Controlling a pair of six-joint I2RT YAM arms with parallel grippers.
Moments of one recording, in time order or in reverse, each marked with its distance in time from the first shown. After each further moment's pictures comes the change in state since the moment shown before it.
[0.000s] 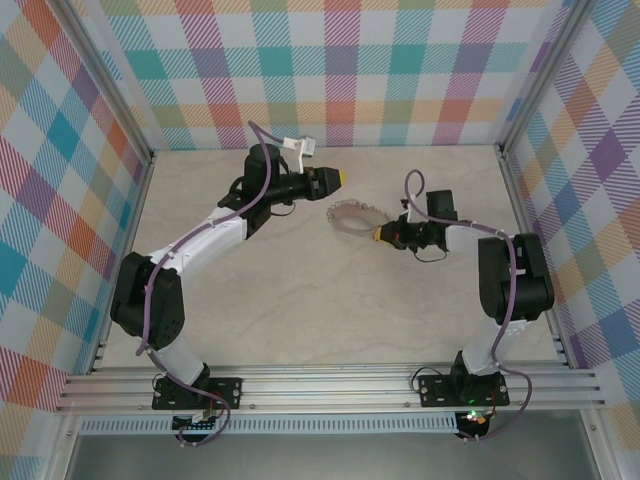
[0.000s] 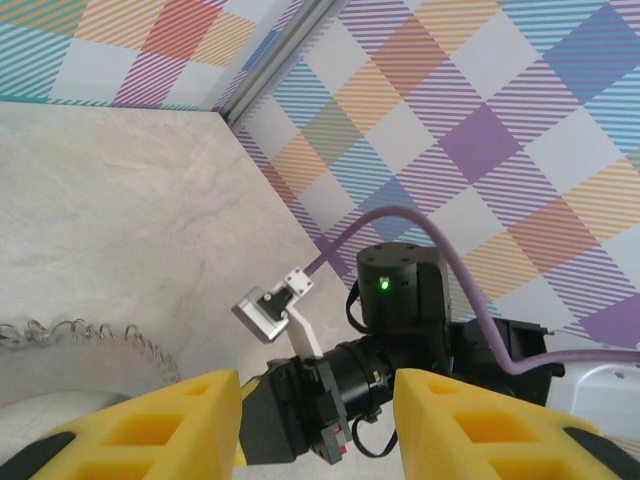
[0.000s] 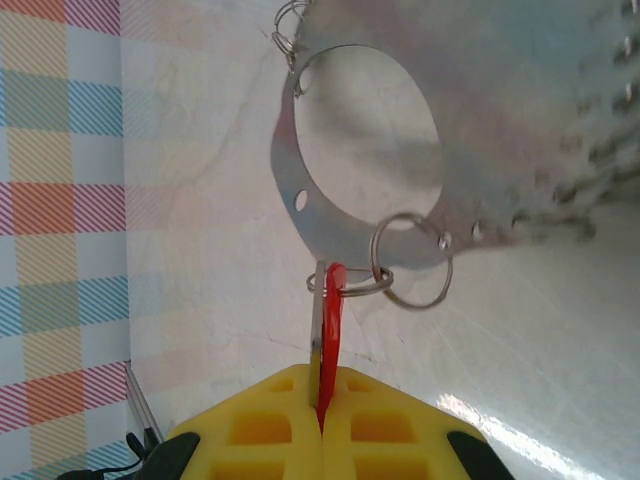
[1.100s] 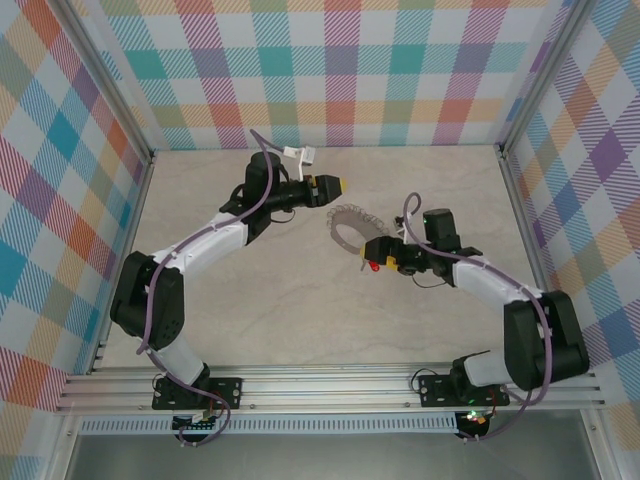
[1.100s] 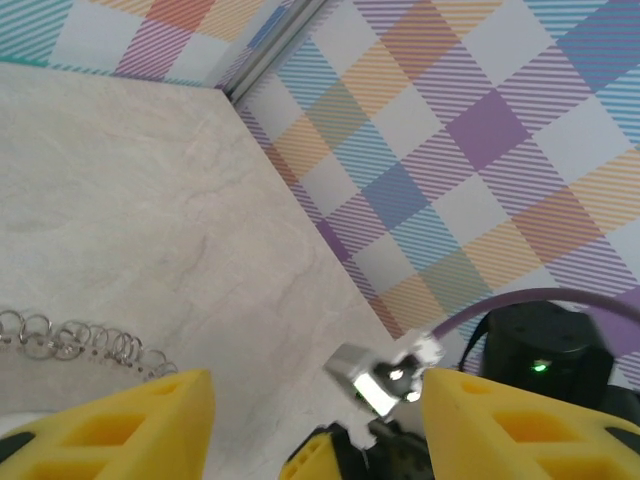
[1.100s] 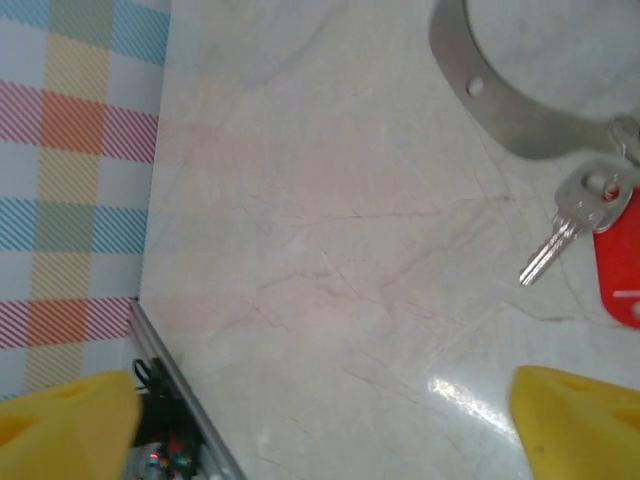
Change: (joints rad) left arm 0.000 -0.008 -0.081 0.048 0.011 -0.023; right arm 0.117 -0.424 -0.237 -0.049 0.068 0.030
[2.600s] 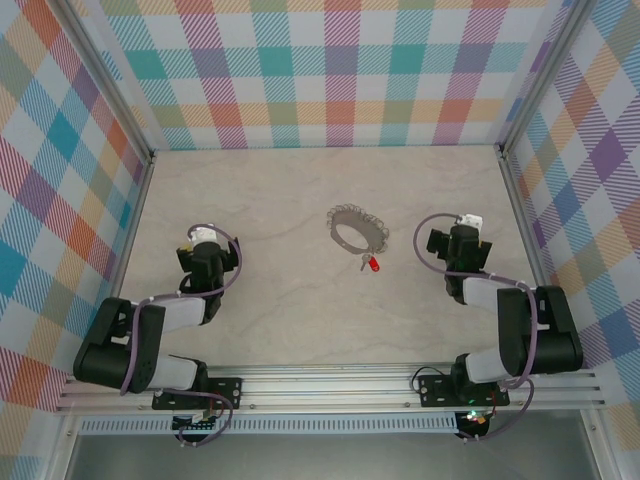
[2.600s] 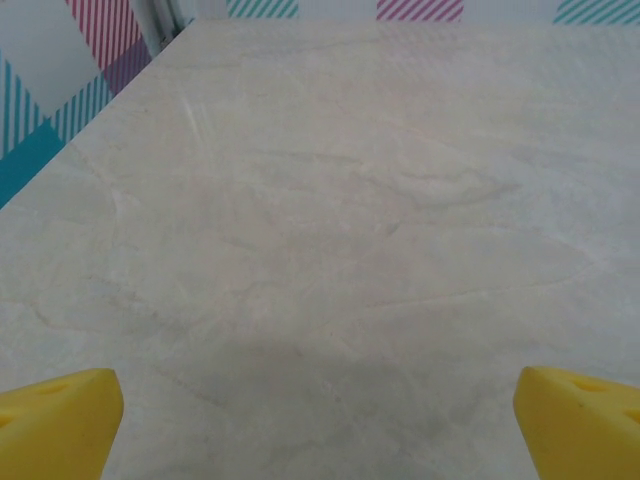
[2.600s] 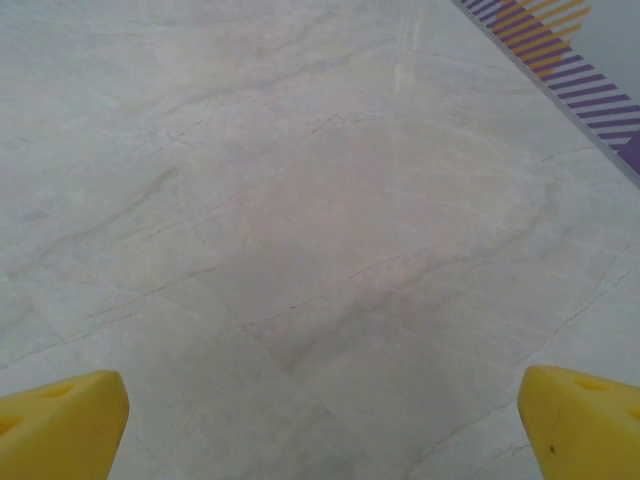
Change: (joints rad) left arm 0.301 -0.279 -0.916 0.462 -1.048 0.504; right arm -0.192 0.084 -0.274 0.610 1.097 -0.351
